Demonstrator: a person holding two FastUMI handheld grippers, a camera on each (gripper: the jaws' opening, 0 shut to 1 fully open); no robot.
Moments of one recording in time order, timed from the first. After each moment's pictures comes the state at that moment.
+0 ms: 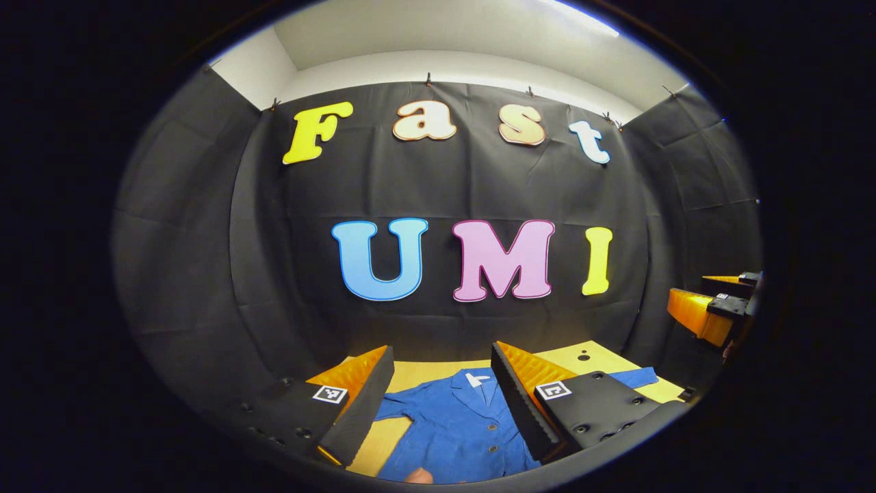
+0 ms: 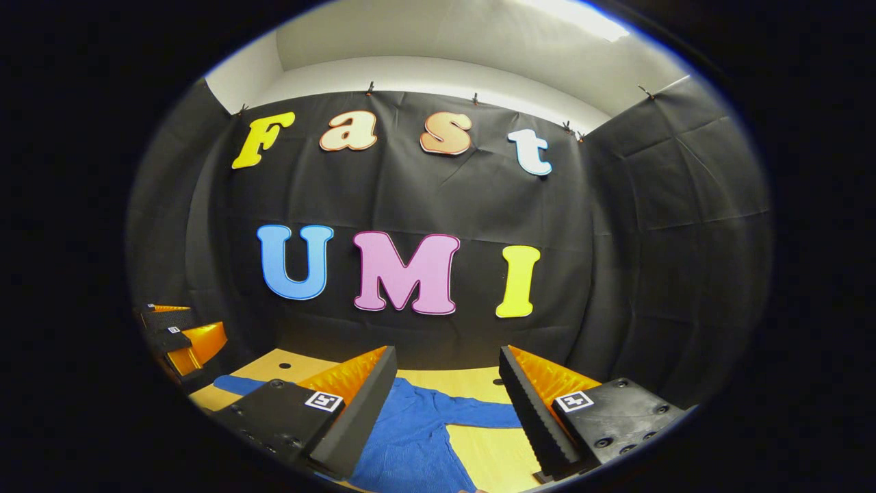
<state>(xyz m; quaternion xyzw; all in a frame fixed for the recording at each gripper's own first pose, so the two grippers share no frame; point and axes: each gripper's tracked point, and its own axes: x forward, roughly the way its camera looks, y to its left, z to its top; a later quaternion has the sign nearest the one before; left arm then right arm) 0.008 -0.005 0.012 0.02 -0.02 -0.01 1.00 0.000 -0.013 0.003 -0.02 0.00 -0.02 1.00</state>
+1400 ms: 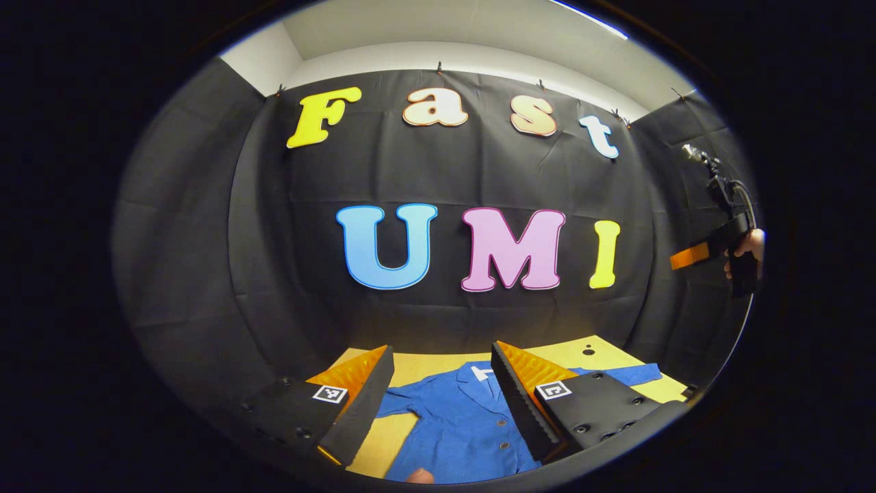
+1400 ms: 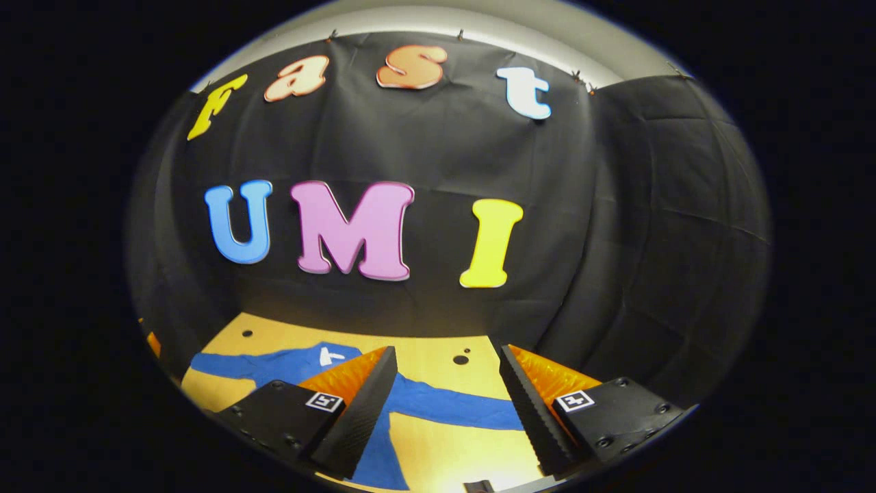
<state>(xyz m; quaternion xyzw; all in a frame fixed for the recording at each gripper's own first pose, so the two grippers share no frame) 0.037 0.025 -0.013 0.01 0.02 -0.01 1.00 0.153 -0.156 -0.025 -0.03 0.22 -0.02 0.97</state>
